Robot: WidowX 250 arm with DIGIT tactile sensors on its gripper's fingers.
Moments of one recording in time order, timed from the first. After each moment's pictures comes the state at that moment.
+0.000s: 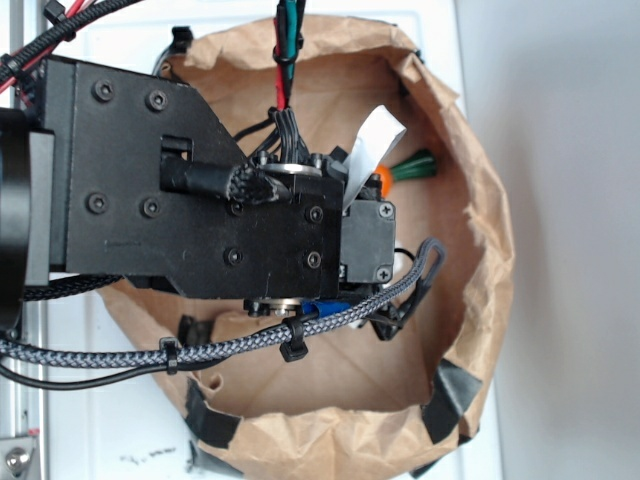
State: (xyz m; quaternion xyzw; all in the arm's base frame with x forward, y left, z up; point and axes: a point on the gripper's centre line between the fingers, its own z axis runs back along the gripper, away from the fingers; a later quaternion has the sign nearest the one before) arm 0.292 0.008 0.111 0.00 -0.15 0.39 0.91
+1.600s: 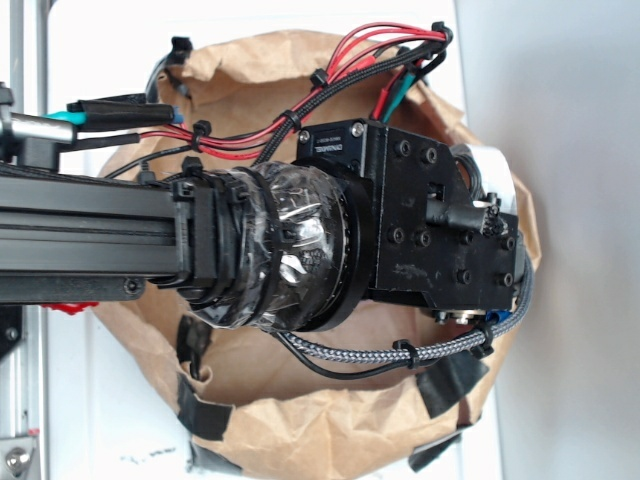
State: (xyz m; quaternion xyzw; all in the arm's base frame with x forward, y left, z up) arm 0.338 0.005 0.065 0.01 -0.09 0.60 0.79
